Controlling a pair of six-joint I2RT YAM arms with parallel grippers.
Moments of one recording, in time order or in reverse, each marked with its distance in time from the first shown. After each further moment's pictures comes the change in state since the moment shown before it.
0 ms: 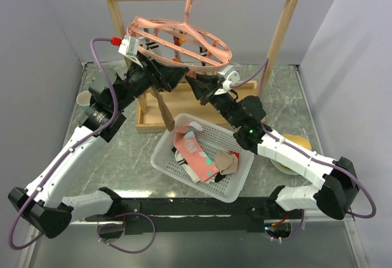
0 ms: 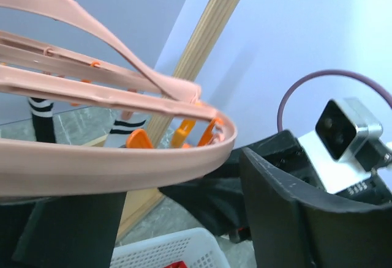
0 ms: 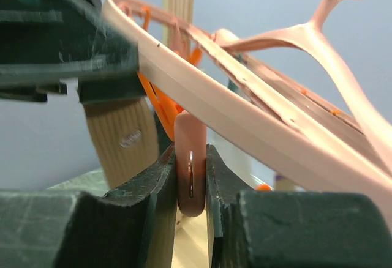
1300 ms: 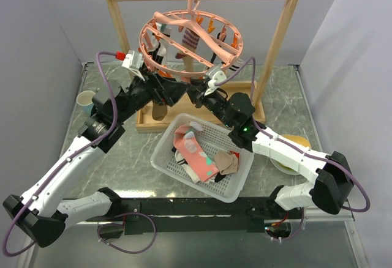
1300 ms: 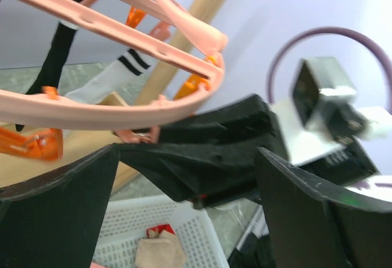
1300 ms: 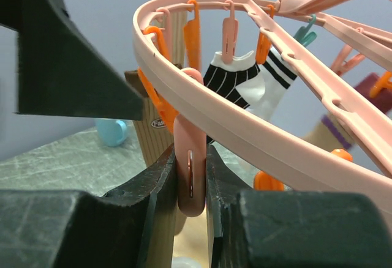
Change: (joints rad) left arm -0.041 -0.087 -0.112 -0.079 -0.037 -0.060; right arm 0.014 0.062 0.027 -0.116 0.029 -0.043
